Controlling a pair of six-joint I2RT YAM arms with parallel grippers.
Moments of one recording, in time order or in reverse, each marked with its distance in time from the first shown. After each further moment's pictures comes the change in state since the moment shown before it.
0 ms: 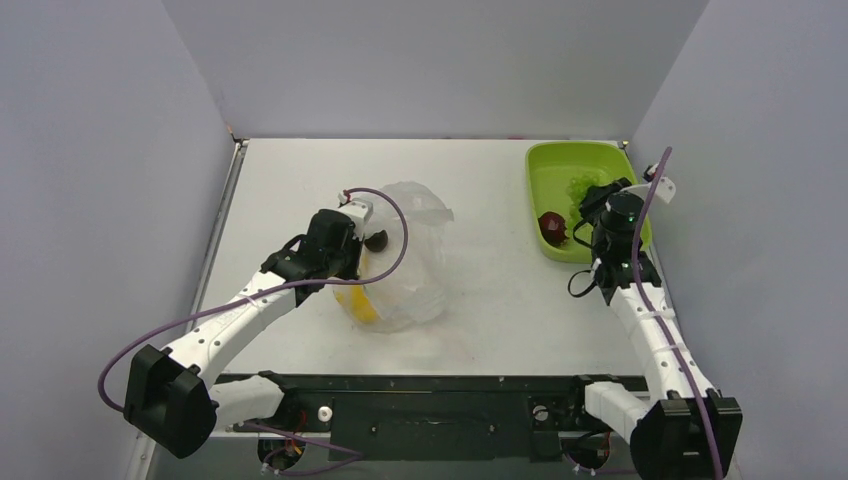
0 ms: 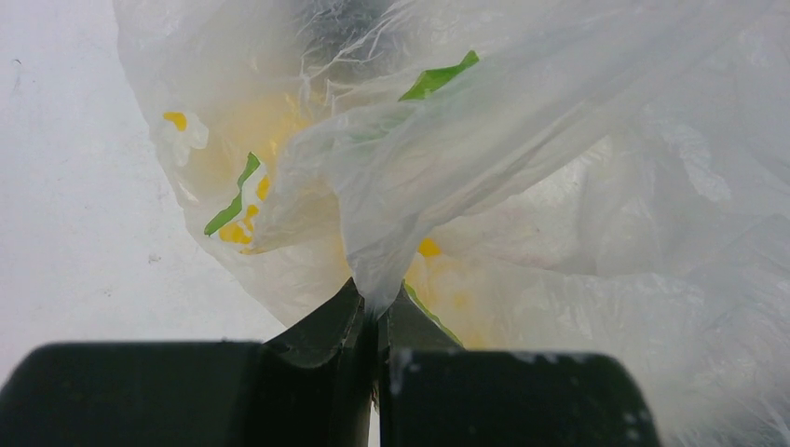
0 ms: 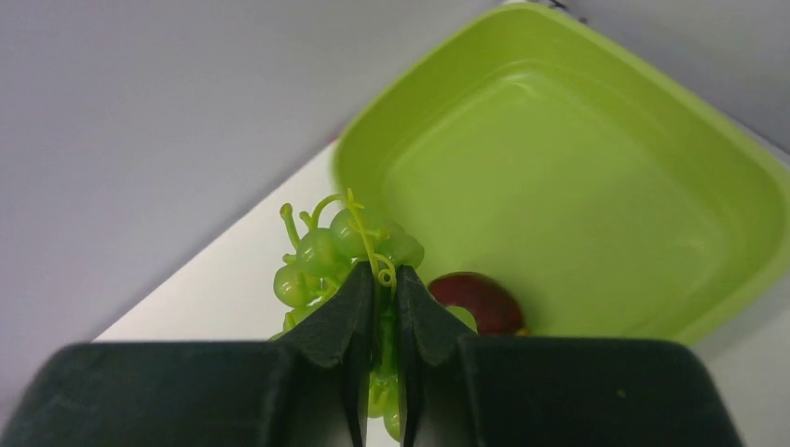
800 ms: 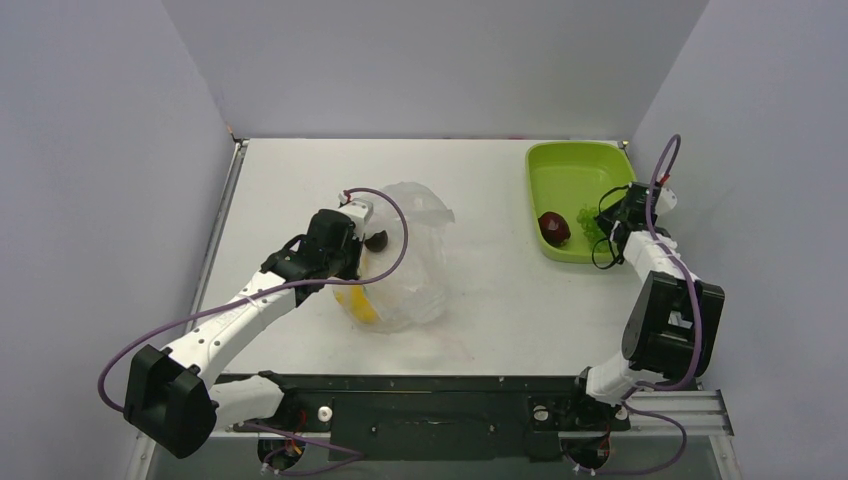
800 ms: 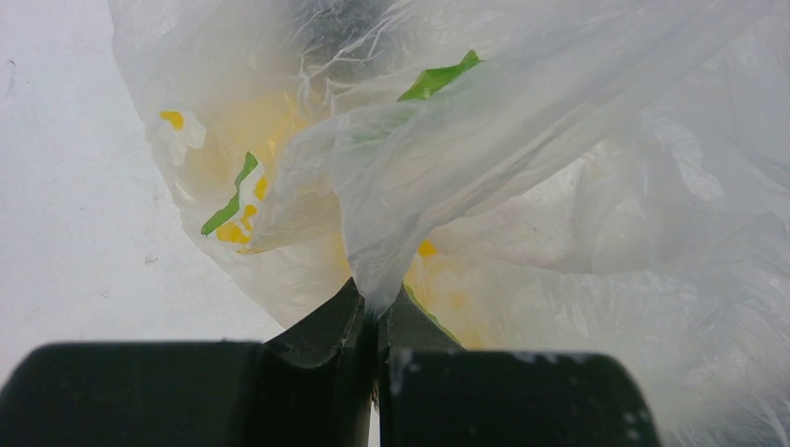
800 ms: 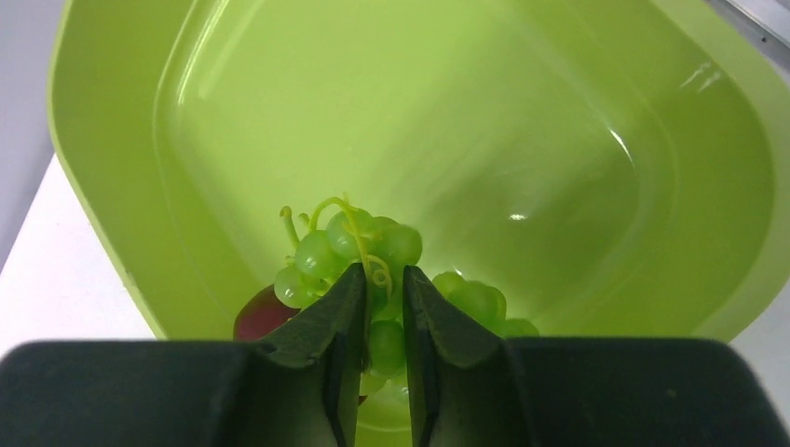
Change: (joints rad) left arm 0.000 0.000 0.000 0.000 0.008 0.000; right arm -0.361 0.546 0.150 -0.111 -0.271 0.049
